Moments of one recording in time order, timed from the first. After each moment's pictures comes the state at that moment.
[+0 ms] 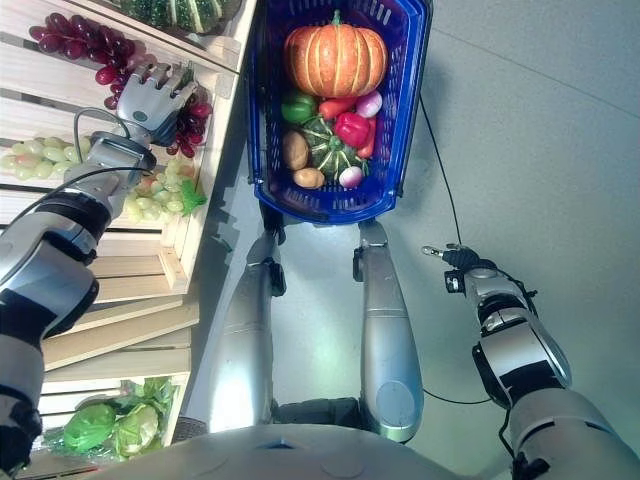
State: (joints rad) left arm -1.13 0.70 -0.89 1.17 0.91 0.02 0.46; right arm -0.65 -0.48 0.37 1.28 0.40 0.15 0.03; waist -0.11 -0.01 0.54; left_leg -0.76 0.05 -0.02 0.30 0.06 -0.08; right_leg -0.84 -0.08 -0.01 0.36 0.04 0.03
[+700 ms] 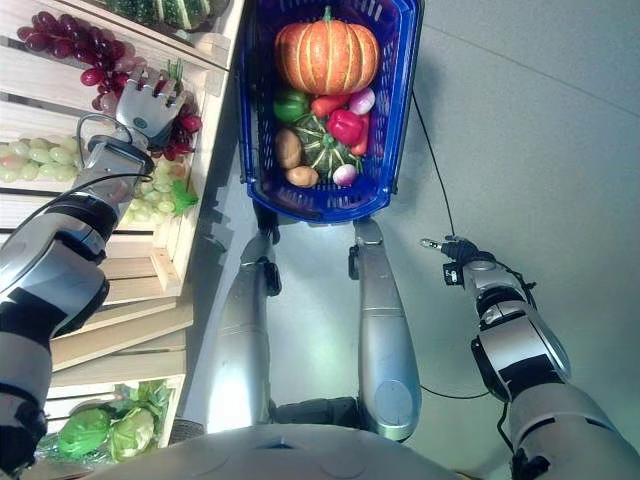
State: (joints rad) left arm -1.13 0.67 -0.89 1.24 1.10 0.11 0.41; right arm -0.69 -0.48 0.37 1.29 0.40 0.15 0.03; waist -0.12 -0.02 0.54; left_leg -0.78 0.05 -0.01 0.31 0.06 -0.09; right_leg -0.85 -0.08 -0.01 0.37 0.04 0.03
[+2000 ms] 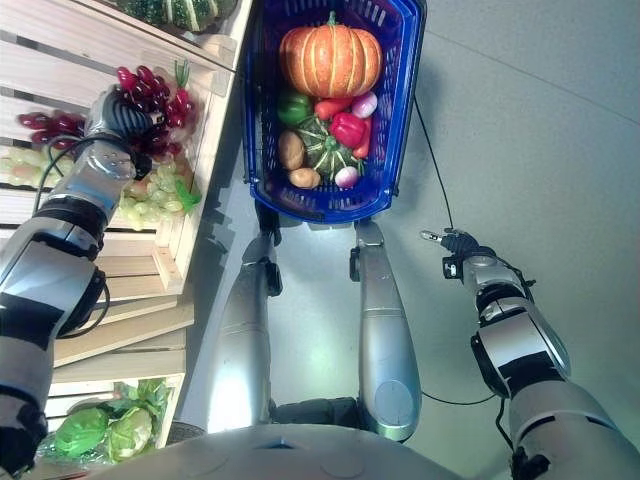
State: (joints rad) left arm -1.04 0.68 -0.48 1.22 -0.28 -0.17 0.20; right arm -0.69 -0.48 0.35 1.28 0.46 0.09 0.02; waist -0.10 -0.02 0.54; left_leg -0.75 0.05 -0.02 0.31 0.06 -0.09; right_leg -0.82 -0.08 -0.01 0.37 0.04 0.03
